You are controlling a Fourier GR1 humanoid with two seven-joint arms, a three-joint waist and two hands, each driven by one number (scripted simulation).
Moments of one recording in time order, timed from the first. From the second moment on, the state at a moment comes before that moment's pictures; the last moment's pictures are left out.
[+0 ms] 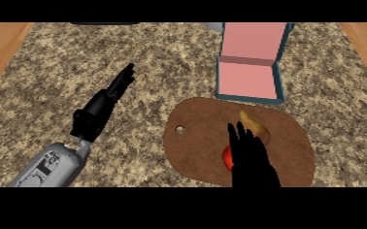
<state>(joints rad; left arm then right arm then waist) -0.33 0.48 -0.51 -1.45 0.32 0.23 -0.02 0.03 -0.11 0.76 -2.01 1.10 0.17 1.07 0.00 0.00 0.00</state>
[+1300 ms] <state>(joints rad) -0.23 0.33 -0.33 -1.53 0.12 0.07 0.06 0.08 -0.04 0.66 -1.81 1.13 0.19 0.98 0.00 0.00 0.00</state>
